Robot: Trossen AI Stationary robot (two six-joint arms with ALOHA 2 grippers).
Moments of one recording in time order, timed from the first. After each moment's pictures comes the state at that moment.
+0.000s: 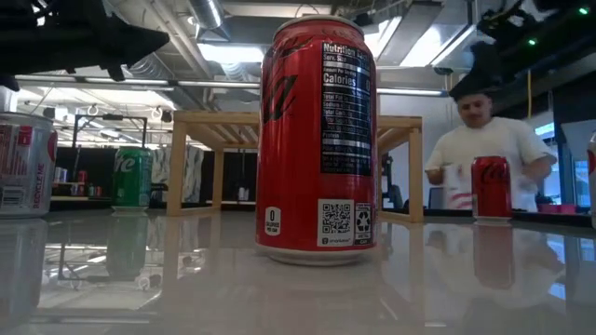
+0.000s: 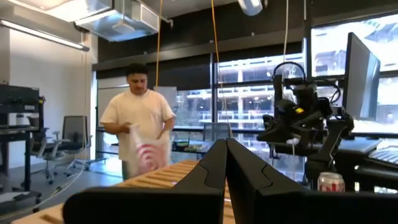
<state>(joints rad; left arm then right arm) 0.16 0.28 0.02 0.67 -0.30 0.11 -0.36 0.54 0.55 -0.37 0.49 -0.04</state>
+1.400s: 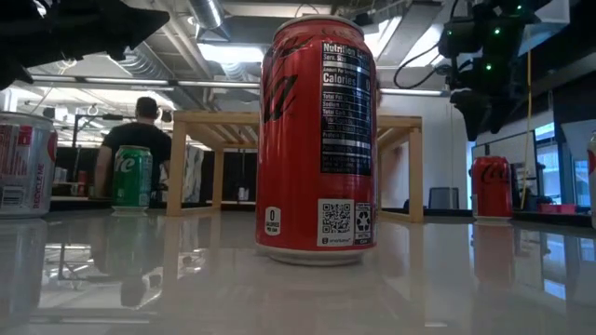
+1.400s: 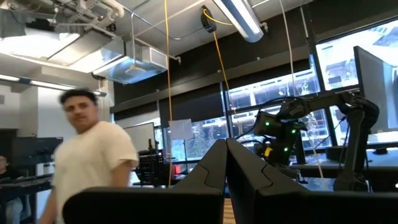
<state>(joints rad) 0.17 0.45 0.04 0.96 -0.30 0.30 -0.84 1.13 1.02 -1.05 0.35 0.10</state>
